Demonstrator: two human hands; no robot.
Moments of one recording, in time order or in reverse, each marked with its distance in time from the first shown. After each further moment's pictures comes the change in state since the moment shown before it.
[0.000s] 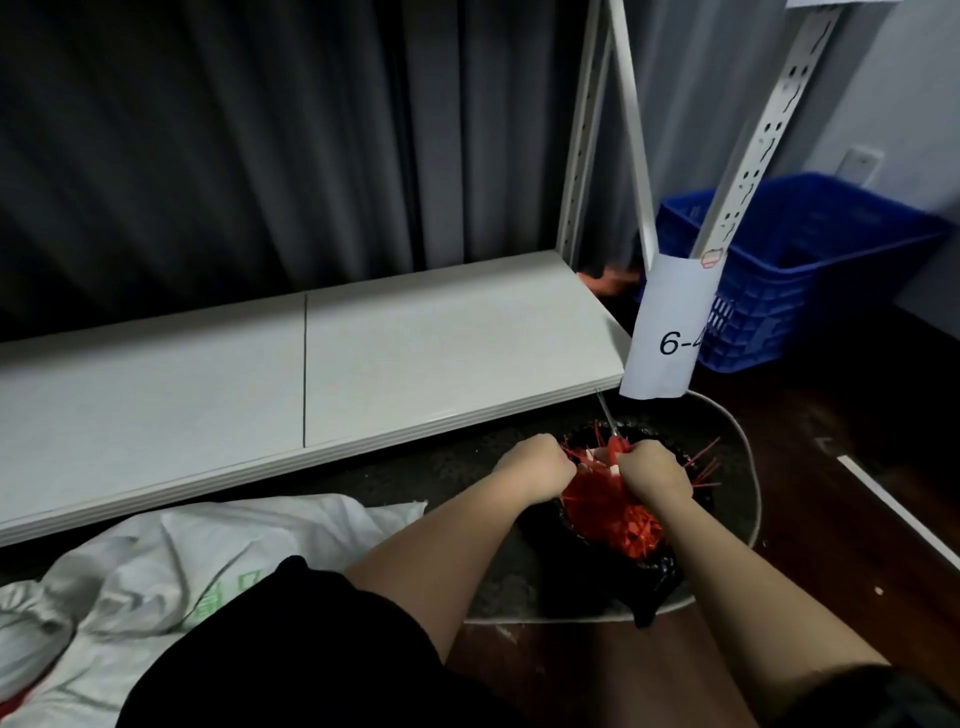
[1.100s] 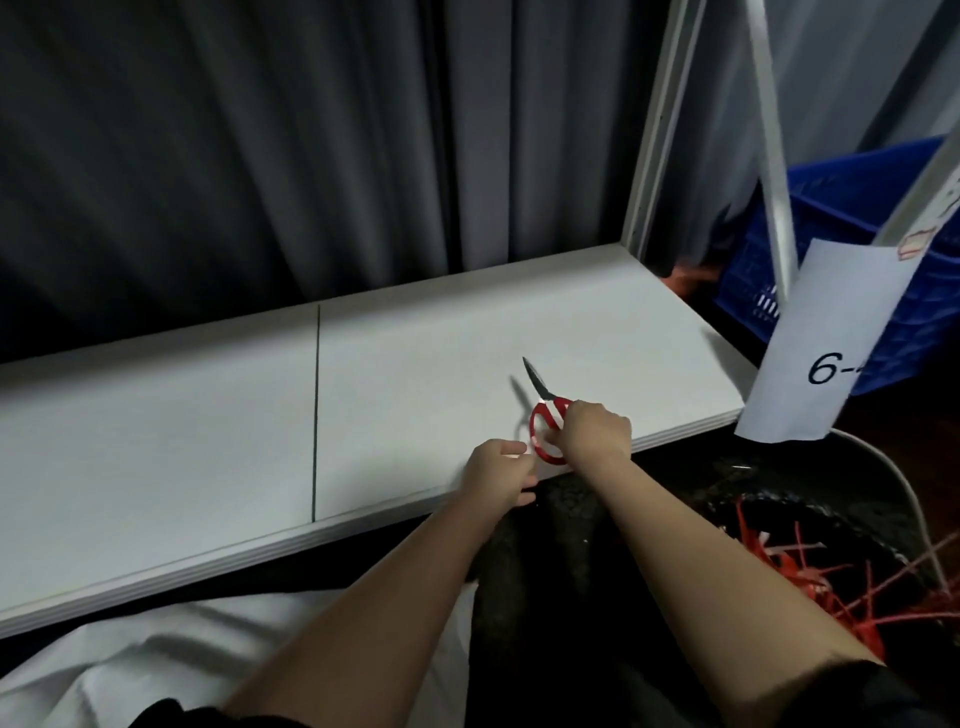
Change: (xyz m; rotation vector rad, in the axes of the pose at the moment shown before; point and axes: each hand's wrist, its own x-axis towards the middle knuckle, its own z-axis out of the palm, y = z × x) left_hand 0.147 -0.124 -0.086 -0.774 0.237 -0.153; right_hand 0.126 -0.181 0.149 -0.515 0.072 -0.387
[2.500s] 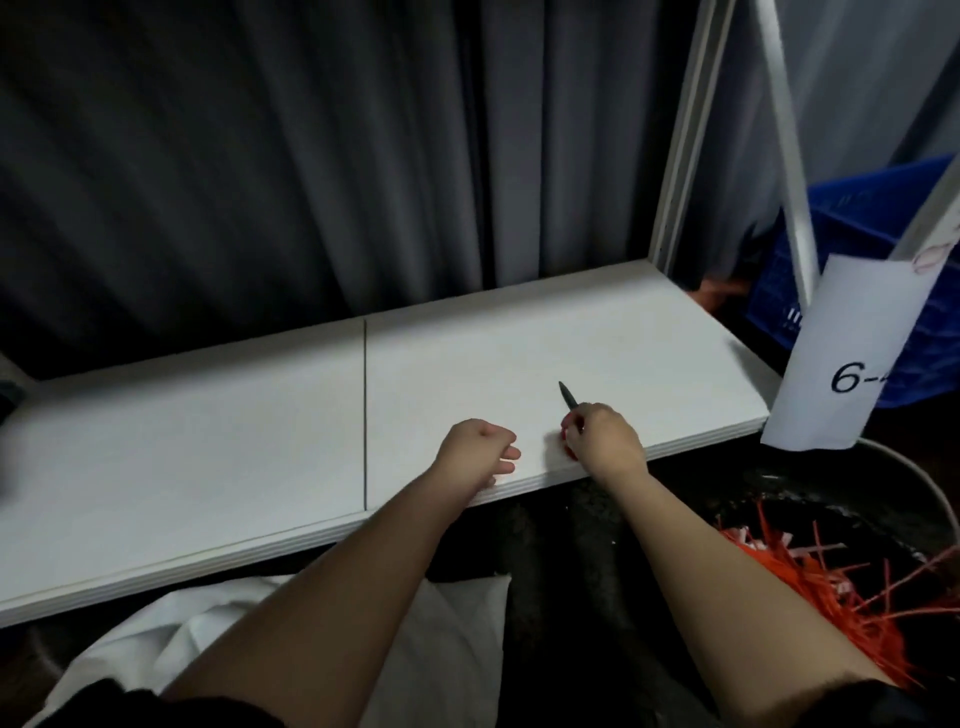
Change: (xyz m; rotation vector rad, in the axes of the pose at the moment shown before) left_hand -0.058 0.034 -0.062 0.178 0.045 0.062; right_hand -0.026 -0.006 0.000 0.418 0.098 -0.155
